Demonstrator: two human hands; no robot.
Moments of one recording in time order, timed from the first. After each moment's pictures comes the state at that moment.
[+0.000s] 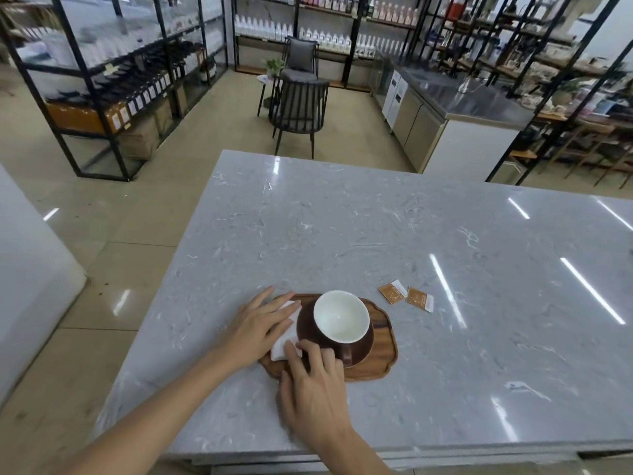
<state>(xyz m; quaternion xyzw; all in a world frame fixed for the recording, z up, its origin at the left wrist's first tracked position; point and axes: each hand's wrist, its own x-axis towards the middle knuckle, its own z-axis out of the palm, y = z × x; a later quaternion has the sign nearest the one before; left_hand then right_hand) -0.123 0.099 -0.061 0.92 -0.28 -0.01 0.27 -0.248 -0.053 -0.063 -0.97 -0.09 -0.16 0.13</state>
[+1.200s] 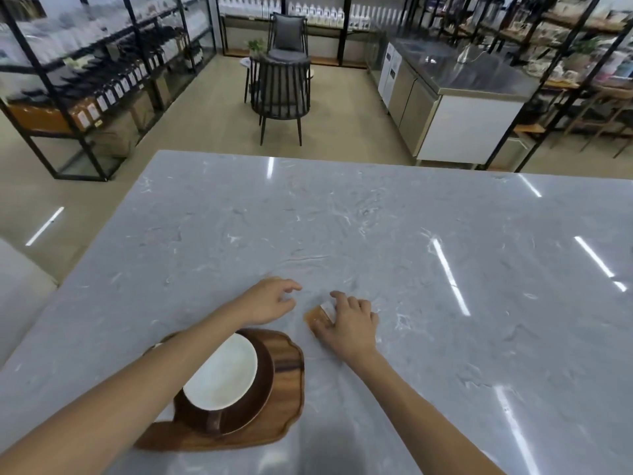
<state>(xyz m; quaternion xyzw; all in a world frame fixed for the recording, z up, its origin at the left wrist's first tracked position) 0.001 -0.122 -0.025 0.91 -0.20 -0.22 0.28 -0.076 -0.320 -0.065 -0.97 0.11 0.03 0.21</state>
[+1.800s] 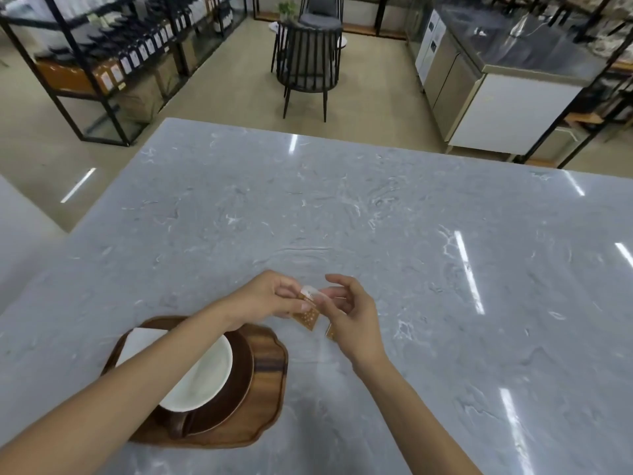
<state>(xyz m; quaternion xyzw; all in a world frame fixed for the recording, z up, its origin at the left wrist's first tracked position) -0.014 -0.147 -0.017 0.76 -0.09 -0.31 0.56 -0.074 -0.337 -0.025 -0.73 0.08 -0.02 0.67</state>
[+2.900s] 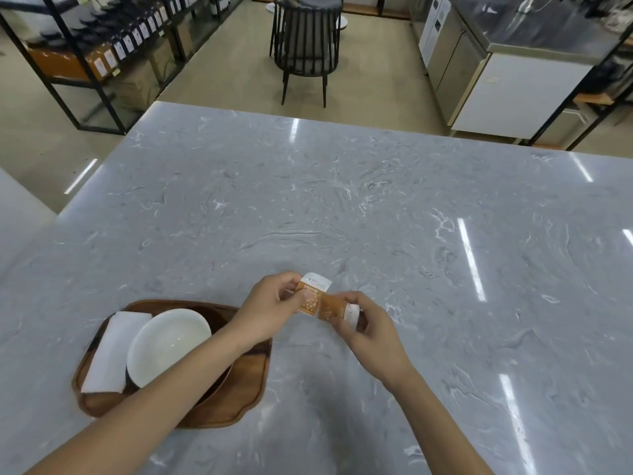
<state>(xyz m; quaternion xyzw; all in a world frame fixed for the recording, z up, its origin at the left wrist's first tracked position) -0.064 -0.199 -0.020 0.81 -0.02 -0.16 0.57 -0.116 -0.400 -0.031 -0.81 0.02 0.06 0.59</state>
